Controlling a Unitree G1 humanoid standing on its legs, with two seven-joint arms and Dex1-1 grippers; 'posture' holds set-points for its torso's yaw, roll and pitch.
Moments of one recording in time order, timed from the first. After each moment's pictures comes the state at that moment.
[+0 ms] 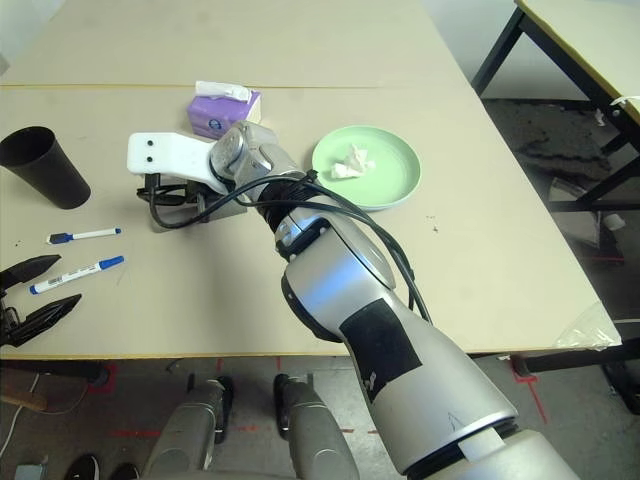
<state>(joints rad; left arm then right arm) 0.12 0.72 0.52 0.12 -0.67 -0.01 -1.30 -1.51 0.02 0.48 1.23 -0.36 0.00 1.02</state>
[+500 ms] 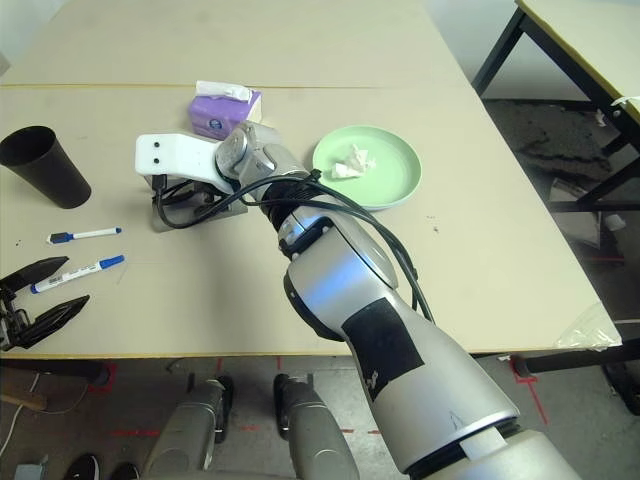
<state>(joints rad) 0.10 0.68 0.49 0.10 -0.67 -0.01 -1.29 -1.51 0.01 0.48 1.25 -0.39 -0.01 0.98</state>
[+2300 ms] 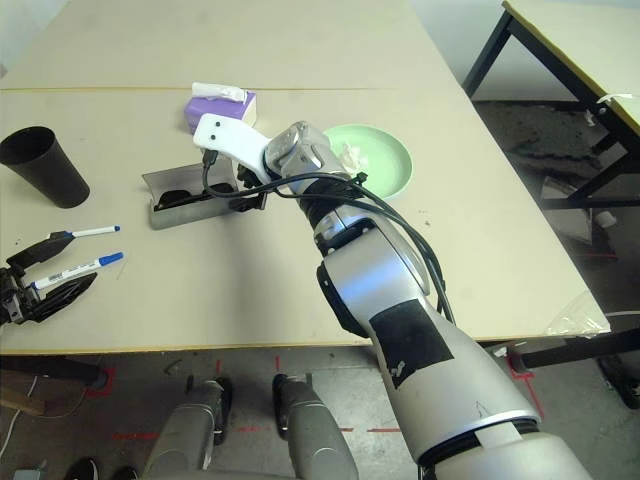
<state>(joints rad) -0.07 0.69 0.45 0.24 -0.62 -0.07 -1.31 -1.43 -0.13 0.36 1.17 -0.35 0.17 0.99</state>
